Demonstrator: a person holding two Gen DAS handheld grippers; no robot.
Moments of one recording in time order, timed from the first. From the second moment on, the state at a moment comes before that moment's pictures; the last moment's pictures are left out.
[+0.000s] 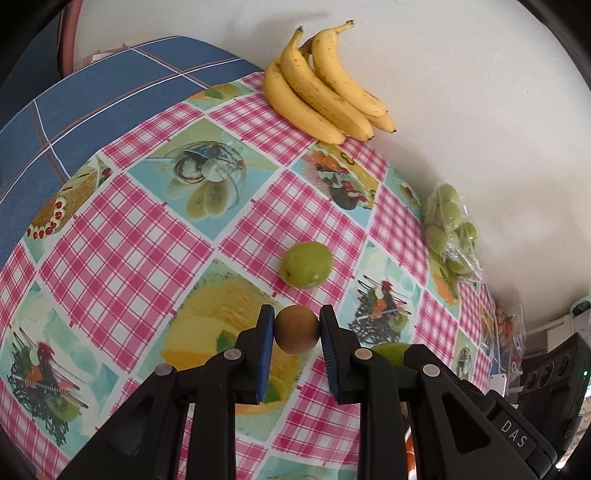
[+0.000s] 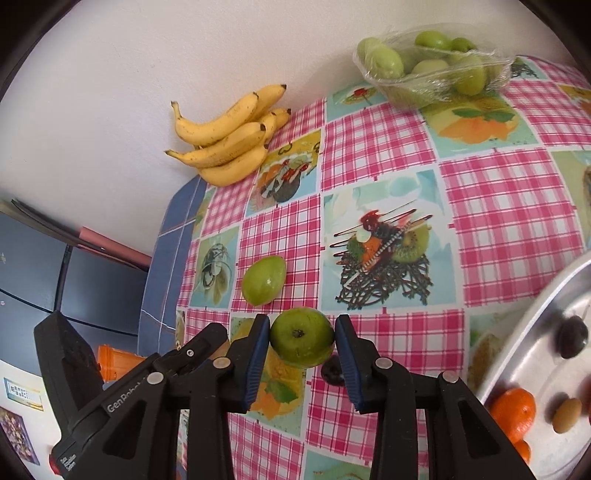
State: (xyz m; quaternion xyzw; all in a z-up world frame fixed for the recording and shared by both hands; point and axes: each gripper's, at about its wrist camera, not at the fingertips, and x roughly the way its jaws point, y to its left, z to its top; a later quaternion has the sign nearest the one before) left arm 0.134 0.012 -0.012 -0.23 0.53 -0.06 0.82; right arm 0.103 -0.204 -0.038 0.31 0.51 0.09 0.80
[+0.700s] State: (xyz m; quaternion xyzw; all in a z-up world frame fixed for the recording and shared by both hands) left arm 0.097 -0.063 0.019 -0.17 0.52 -0.15 0.82; right arm 0.022 -0.278 0.004 0.33 0.45 0.02 0.83
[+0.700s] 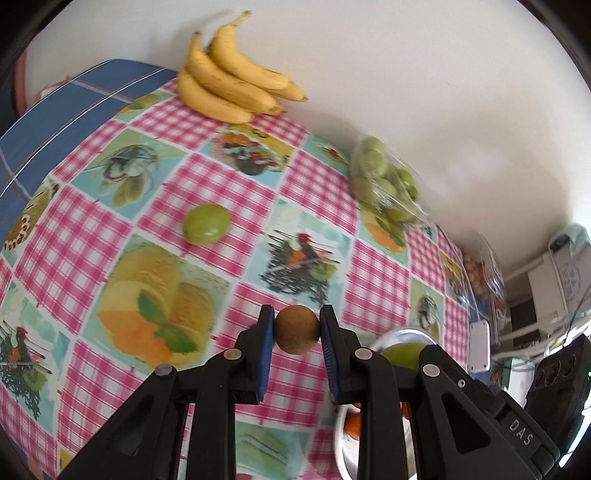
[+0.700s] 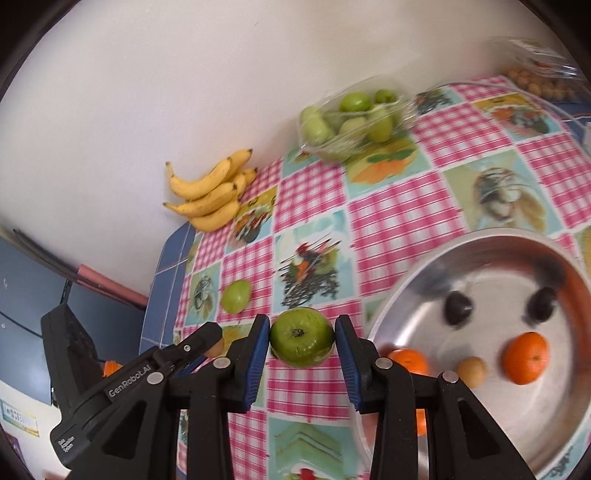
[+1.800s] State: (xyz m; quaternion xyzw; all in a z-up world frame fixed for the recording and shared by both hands) left arm 0.046 -0.204 0.012 -0.03 0.55 -0.27 0.79; right arm -0.032 -0.392 -0.003 0.34 0.44 -0.13 0.82
